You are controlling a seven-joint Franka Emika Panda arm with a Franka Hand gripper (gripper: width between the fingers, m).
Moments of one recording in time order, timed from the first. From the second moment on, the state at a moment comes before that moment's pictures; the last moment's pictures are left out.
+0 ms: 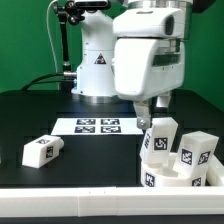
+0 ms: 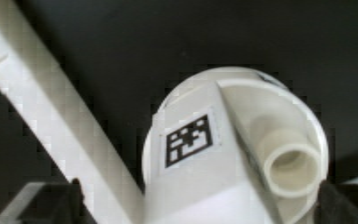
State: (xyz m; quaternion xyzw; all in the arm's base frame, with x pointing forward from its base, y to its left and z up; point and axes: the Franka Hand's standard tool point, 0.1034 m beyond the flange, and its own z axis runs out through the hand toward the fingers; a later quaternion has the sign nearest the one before) arm 0.600 0.043 0.096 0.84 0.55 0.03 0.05
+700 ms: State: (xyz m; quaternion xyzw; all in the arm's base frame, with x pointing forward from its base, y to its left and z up) arm 0.604 0.045 0.089 0.70 0.71 0.00 0.08
